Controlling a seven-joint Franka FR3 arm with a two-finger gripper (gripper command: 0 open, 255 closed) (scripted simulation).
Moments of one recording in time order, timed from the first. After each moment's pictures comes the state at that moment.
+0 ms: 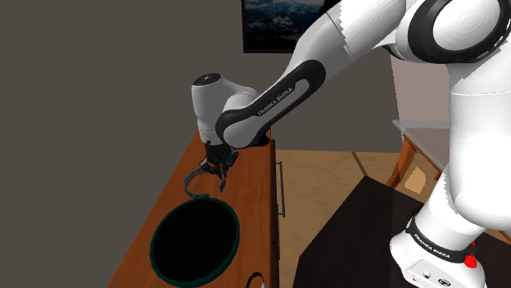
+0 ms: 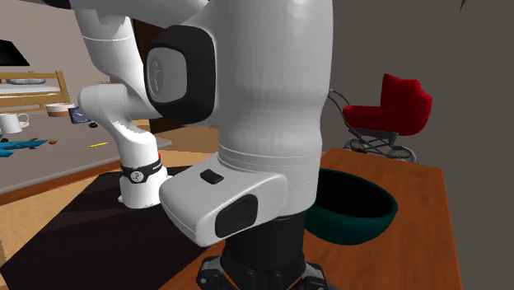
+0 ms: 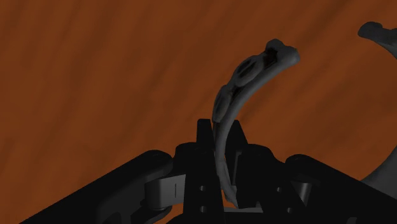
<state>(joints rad) 0.09 0.41 0.42 -1.89 -0.34 2.28 0.95</state>
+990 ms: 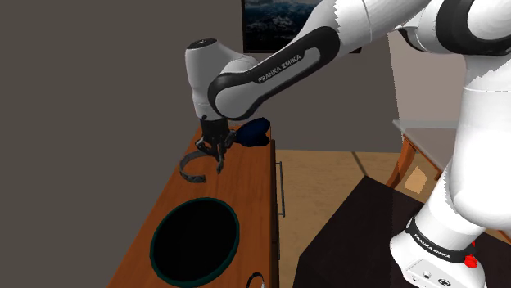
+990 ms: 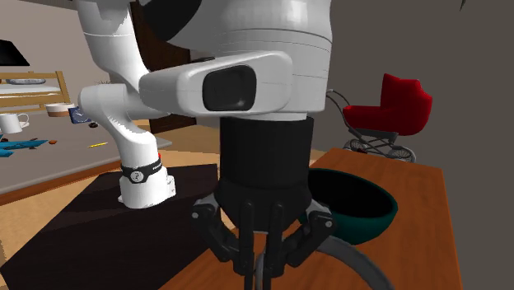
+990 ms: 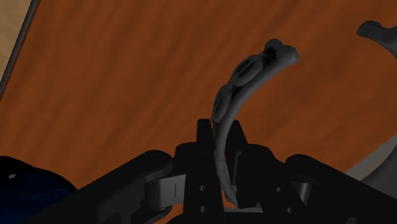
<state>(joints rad) 0.07 0.31 0.45 -1.82 -0.26 2.13 0.89</state>
